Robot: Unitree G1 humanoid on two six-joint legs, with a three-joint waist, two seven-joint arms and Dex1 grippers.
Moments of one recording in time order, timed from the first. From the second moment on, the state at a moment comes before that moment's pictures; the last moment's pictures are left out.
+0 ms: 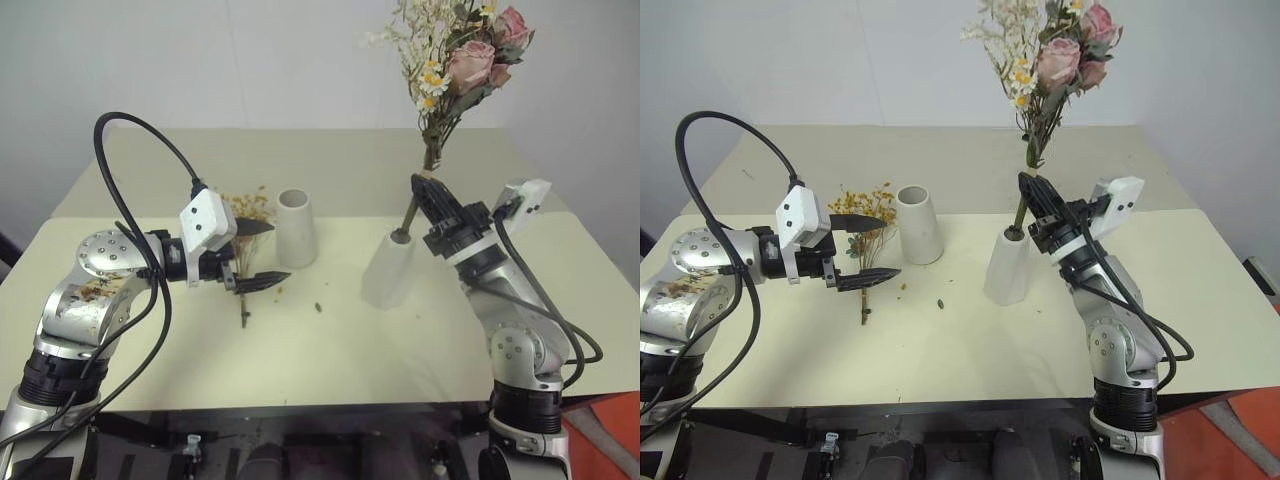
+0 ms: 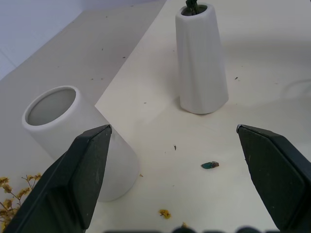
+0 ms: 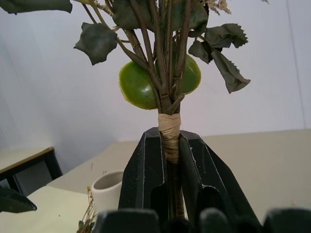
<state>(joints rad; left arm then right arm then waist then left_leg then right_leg) -0.54 0.82 0.02 -0.25 -0.43 0.50 -1.04 -0.44 -0.22 -0.20 -0.30 0.65 0.39 0.37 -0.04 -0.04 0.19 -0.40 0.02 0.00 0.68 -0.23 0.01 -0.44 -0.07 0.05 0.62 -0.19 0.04</state>
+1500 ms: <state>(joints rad) -0.54 0.80 0.01 -0.23 -0.43 0.47 -1.06 -0.13 -0.33 -0.15 -0.46 0.69 0.20 0.60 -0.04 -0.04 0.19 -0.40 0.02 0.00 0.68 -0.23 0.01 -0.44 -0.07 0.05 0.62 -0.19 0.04</state>
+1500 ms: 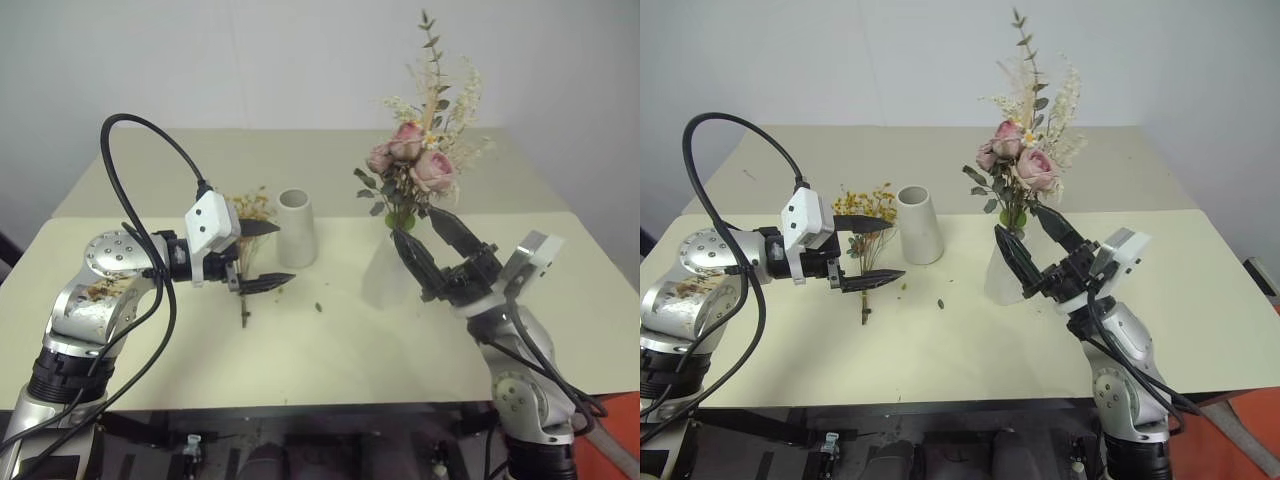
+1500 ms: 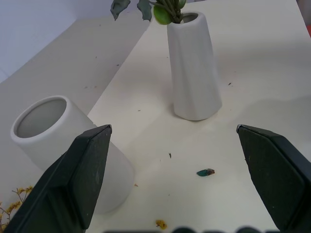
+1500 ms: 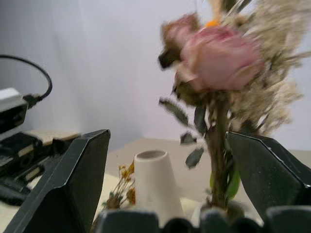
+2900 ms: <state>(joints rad) -0.89 0.40 0.11 0.14 -0.45 1.55 -0.04 -0.33 -1.01 -0.21 -0.61 0.93 0.81 0.75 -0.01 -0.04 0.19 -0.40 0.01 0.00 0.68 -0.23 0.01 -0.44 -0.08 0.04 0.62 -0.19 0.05</state>
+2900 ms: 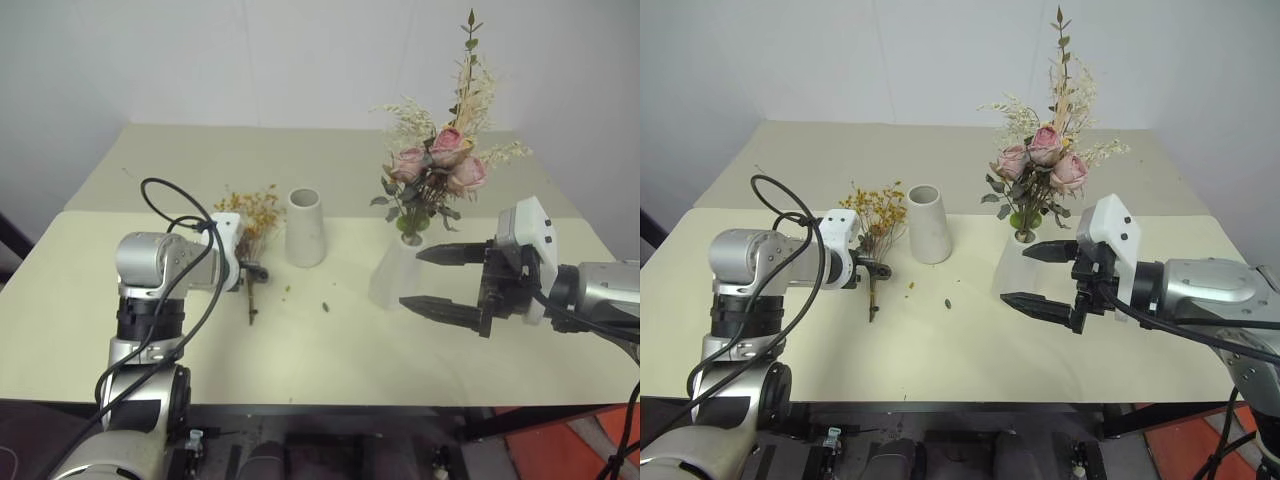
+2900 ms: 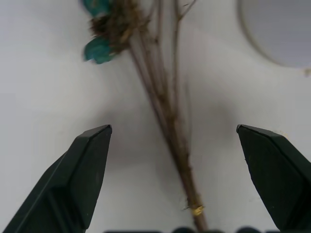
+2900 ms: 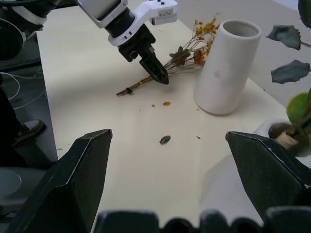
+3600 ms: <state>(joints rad) -0.93 0.38 -0.02 0.35 -0.27 1.28 -0.16 -0.29 -1.01 -0.25 -0.66 0.96 0.84 0.70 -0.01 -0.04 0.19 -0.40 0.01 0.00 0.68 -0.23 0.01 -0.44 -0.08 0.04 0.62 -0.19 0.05</state>
